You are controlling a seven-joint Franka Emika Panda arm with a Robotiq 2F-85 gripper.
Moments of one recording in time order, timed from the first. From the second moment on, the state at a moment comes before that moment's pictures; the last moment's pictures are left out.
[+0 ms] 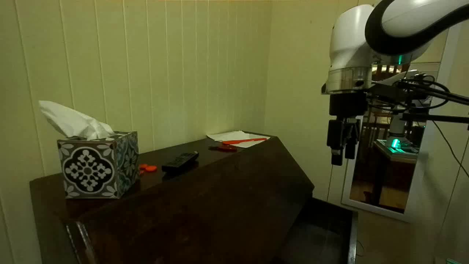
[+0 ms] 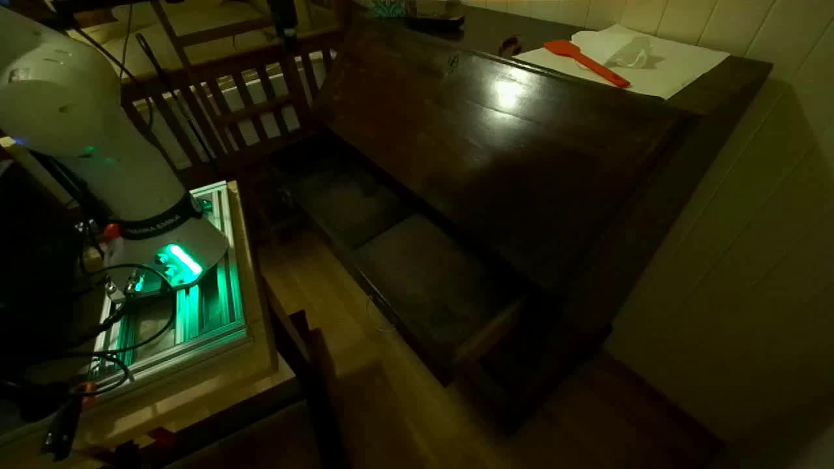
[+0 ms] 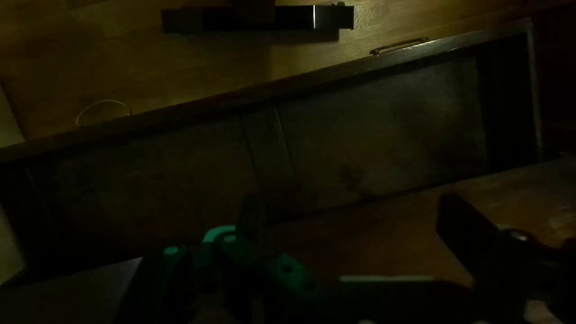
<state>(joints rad) 0.07 -0.67 0.10 -2.54 0.10 1.80 0.16</state>
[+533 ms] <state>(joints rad) 0.05 -0.66 0.10 -2.54 0.06 1.82 0.16</state>
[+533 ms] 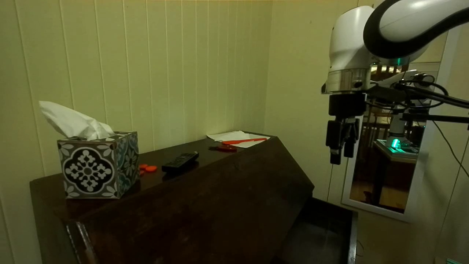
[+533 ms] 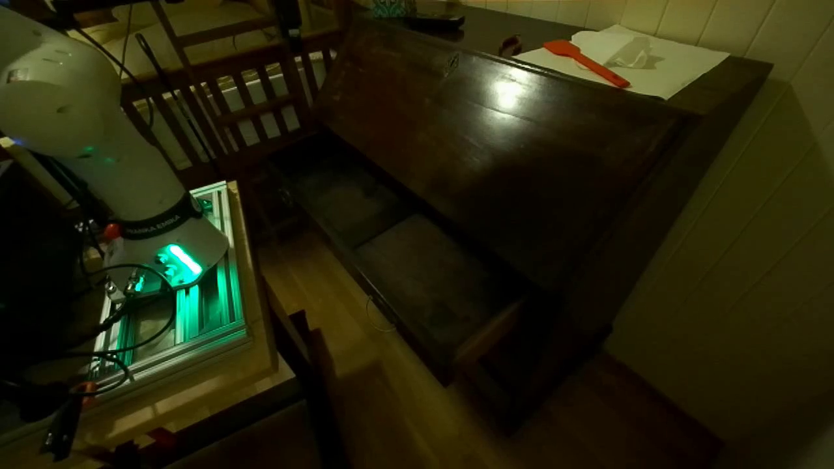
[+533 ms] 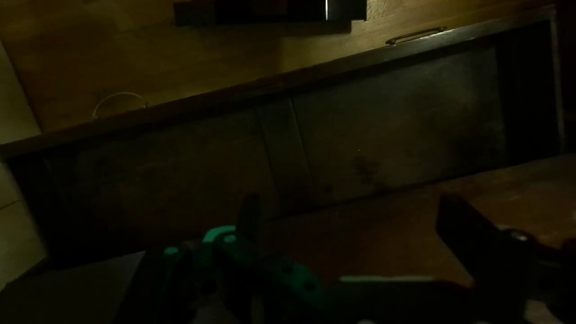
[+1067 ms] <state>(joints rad) -0.12 -0.56 -0.08 -2.73 -0.22 1.99 -0.04</state>
